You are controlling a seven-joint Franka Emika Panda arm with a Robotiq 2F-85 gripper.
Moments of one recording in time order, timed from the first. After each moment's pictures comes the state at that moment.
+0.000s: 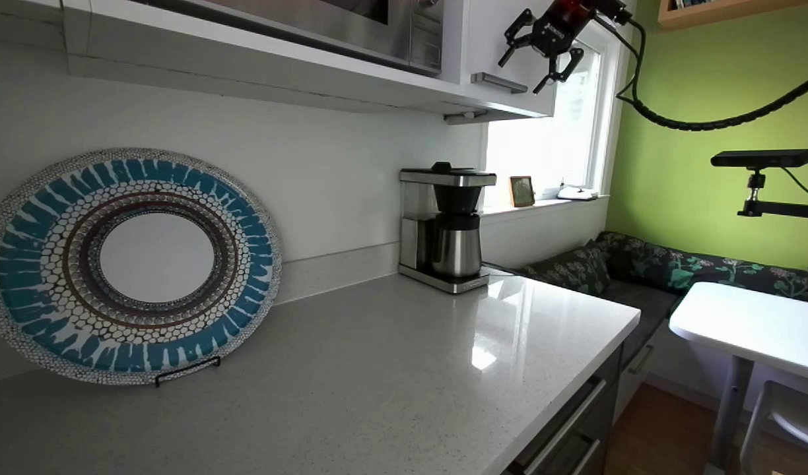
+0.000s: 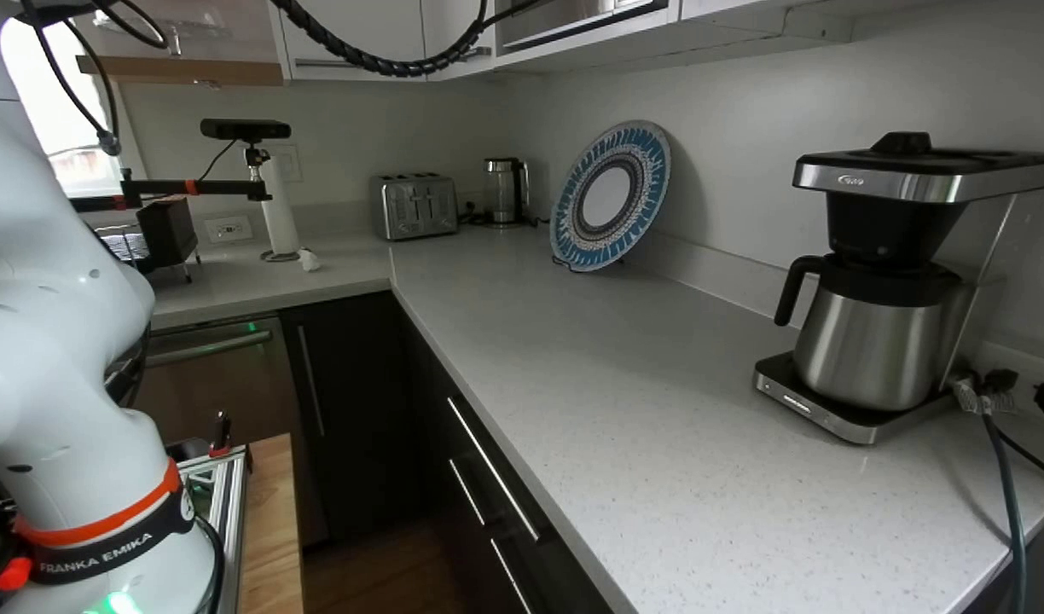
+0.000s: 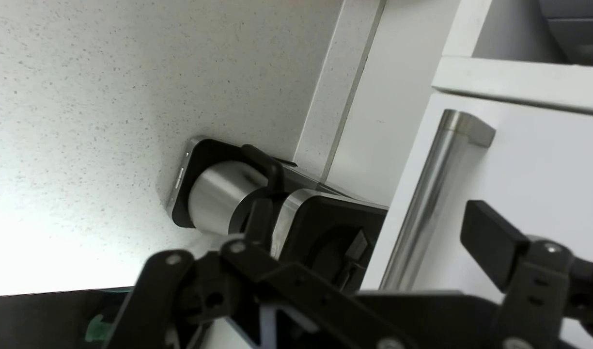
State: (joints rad) arm -0.20 -0.05 -0.13 -1.36 0.39 1.86 0.85
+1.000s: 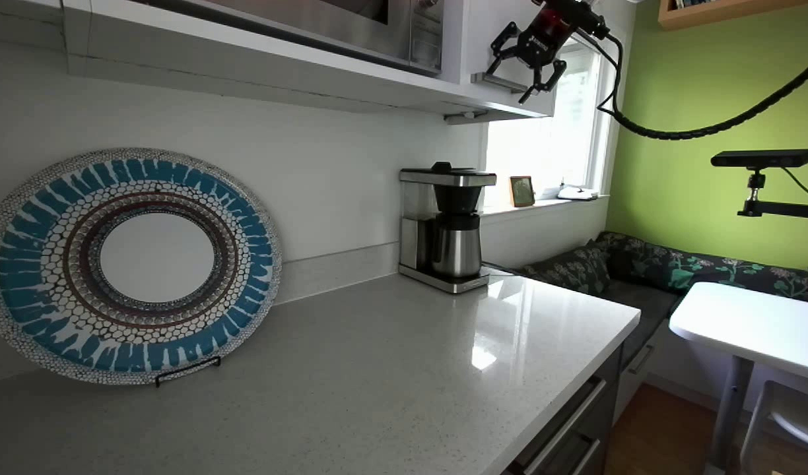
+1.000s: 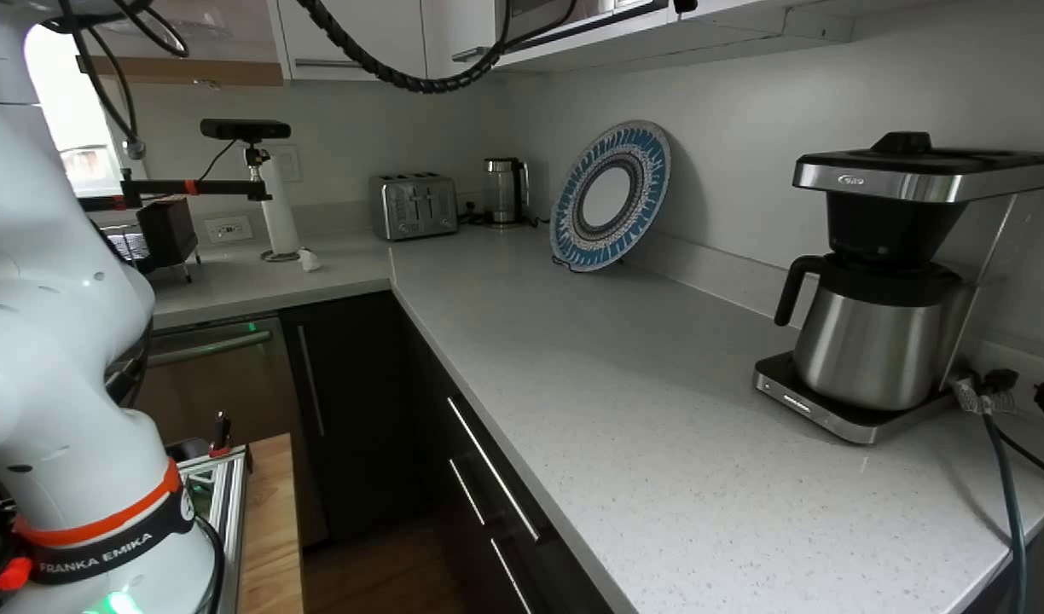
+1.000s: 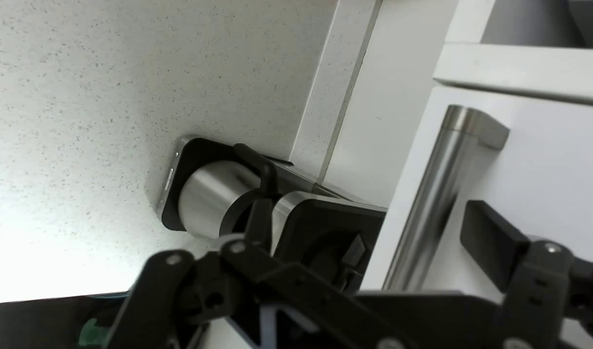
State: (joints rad) arm -0.20 0.00 -0.11 -1.33 0.38 1.90 0.86
